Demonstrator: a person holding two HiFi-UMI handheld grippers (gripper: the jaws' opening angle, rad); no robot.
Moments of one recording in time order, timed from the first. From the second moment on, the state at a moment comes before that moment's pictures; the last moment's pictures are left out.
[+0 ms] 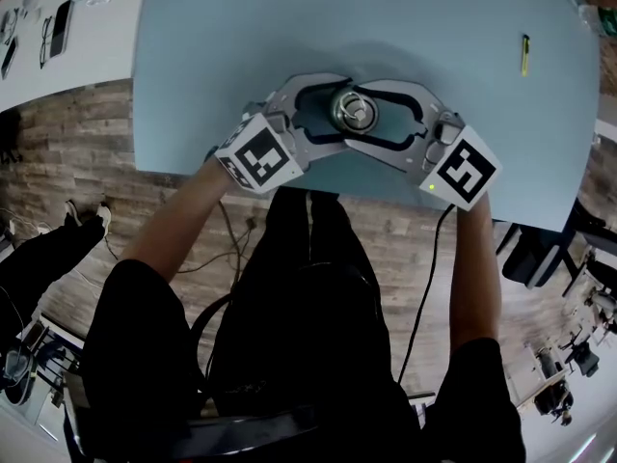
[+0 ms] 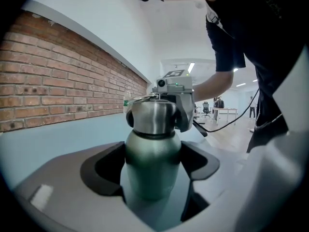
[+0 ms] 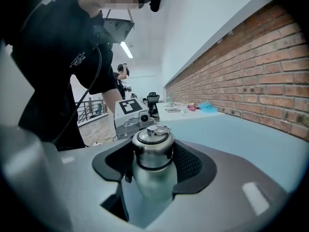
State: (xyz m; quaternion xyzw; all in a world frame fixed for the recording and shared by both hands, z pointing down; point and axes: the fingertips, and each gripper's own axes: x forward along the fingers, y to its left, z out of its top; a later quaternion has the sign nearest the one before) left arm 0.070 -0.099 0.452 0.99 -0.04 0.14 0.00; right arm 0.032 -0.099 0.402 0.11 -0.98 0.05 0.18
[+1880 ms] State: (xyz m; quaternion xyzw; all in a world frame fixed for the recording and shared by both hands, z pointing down) left arm 0.062 -0.111 0.453 0.90 -0.41 0.12 0.04; right arm 0.033 -0.111 0.397 0.37 -0.91 0.06 0.17
